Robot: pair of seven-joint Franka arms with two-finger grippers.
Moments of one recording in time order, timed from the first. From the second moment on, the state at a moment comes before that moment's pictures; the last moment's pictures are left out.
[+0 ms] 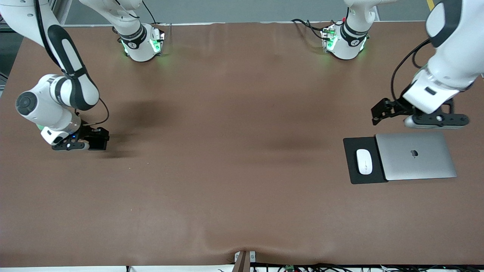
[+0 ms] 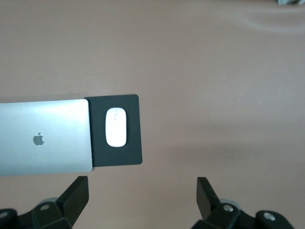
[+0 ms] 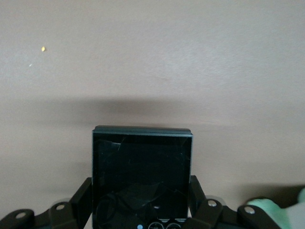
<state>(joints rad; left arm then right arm) 0.11 0.00 -0.27 -1.73 -0.02 1.87 -0.15 -0.12 0.27 -0.07 -2.32 0.07 2.59 -0.30</state>
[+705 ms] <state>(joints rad) -0.11 0.09 -0.09 -1.68 -0.02 1.87 -0.22 -0.17 0.30 -0.08 -2.45 0.07 2.86 -0.36</state>
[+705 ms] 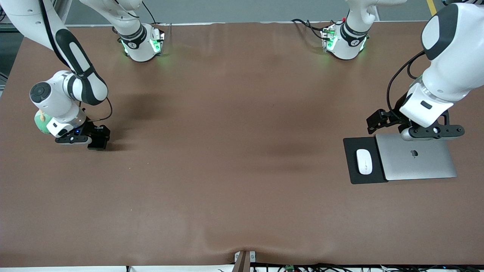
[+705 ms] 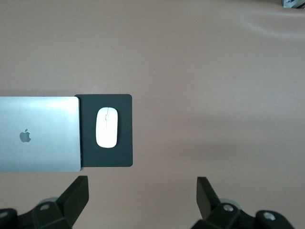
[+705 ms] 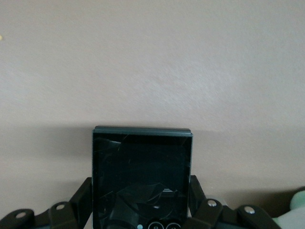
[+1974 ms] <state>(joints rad) -0.10 0.07 -0.12 -1.62 -0.01 1.73 -0.26 -0.15 0.08 -0.06 -2.36 0.10 2.69 -0.35</state>
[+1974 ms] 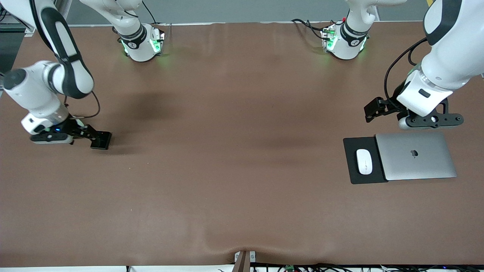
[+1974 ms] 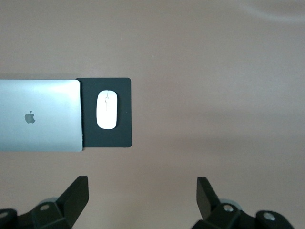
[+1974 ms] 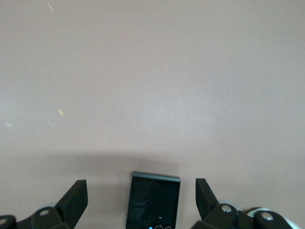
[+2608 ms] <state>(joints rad) -0.10 0.07 -0.11 -1.58 -0.01 1.73 -0.22 -0.06 0.00 -0.05 -1.91 -0.05 1.99 -0.03</state>
